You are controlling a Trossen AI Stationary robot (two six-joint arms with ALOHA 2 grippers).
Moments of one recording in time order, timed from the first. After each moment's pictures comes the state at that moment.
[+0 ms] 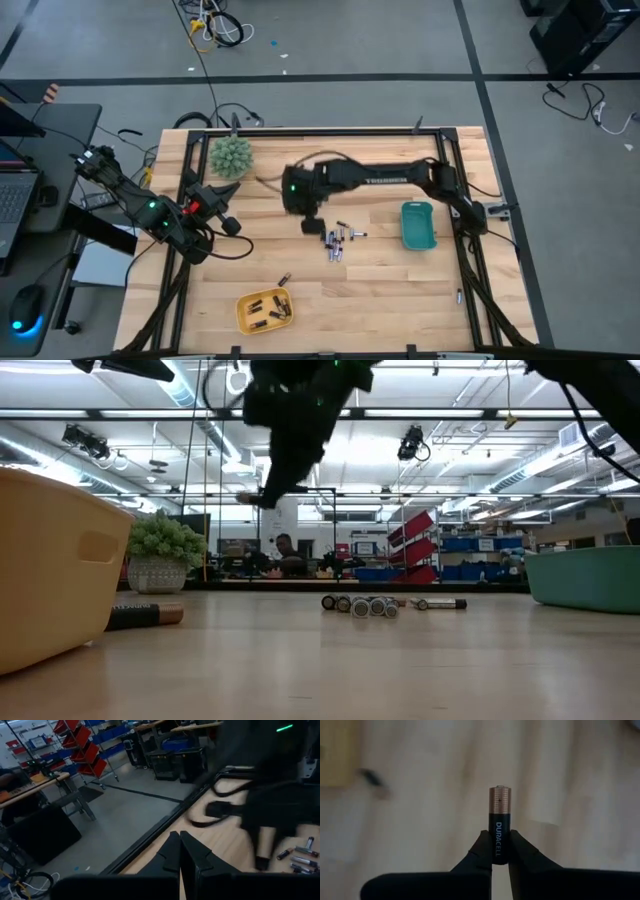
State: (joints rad) left arm -0.64 0.96 0.94 -1.04 -1.34 -0.82; right arm -0.07 2.19 2.01 -0.89 -0.15 -0.21
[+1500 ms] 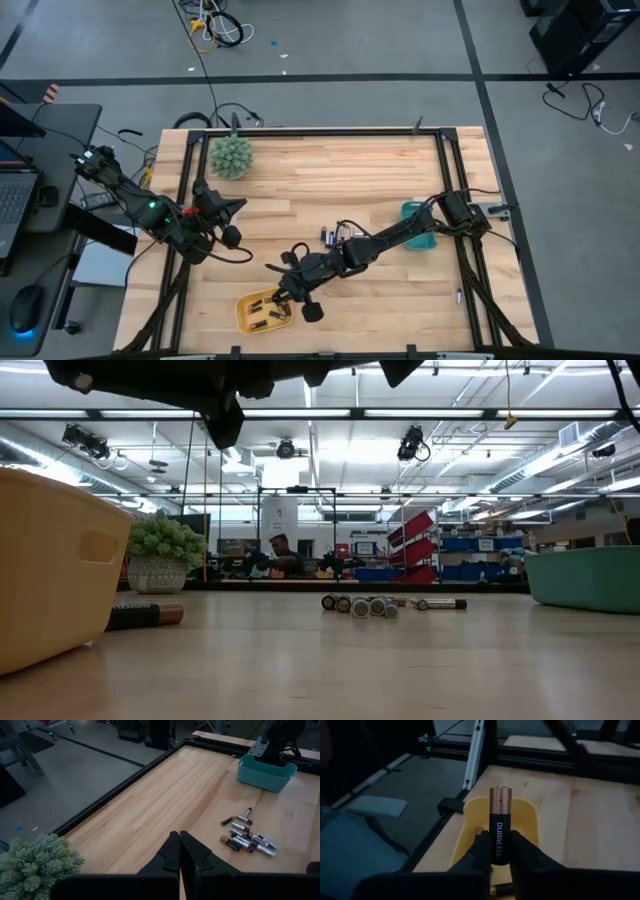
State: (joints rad) left arm -0.64 0.96 0.94 -1.00 -1.06 -0.95; right arm 0.33 2.17 1.57 0.19 -0.14 0.08
